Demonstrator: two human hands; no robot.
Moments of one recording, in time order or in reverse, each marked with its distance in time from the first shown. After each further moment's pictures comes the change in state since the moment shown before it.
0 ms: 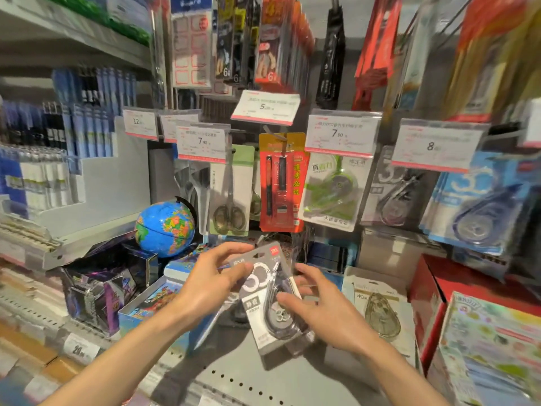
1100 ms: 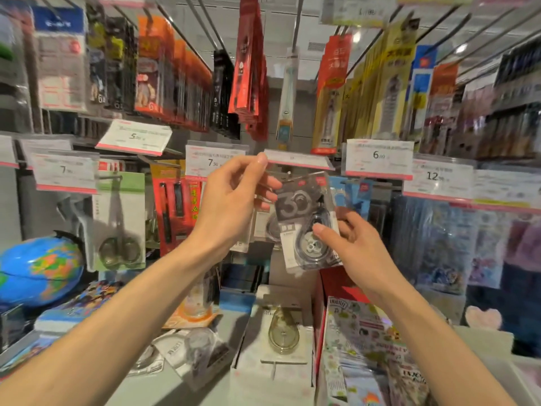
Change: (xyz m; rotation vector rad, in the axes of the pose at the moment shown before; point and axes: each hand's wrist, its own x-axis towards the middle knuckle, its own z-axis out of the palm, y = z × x) left_hand 0.028 0.173 0.150 -0.377 -0.113 0.491; right_hand -0.055 -0.021 -0.192 0.194 0.495 -0.227
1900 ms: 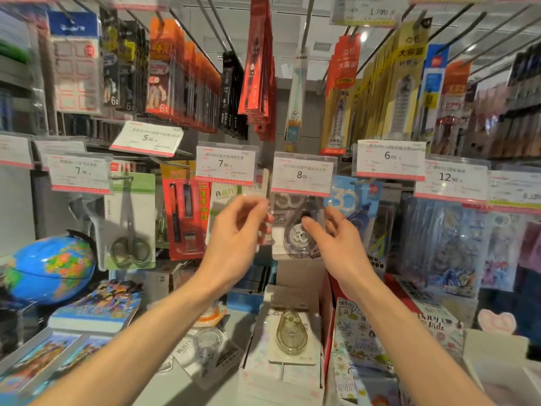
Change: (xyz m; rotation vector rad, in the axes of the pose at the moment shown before) left_hand -0.027 -0.045 -0.018 0.148 -0.028 -0.067; right_hand 0.023 0.013 0.038 -0.004 0.085 0.039
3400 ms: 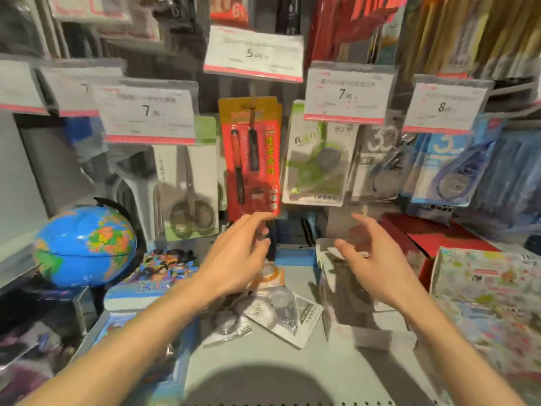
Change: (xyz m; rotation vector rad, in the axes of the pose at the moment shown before) left_hand -0.001 -0.144 -0.163 0.655 -0.414 0.086; right_hand -0.054 0.049 0.120 -0.719 0.101 0.131
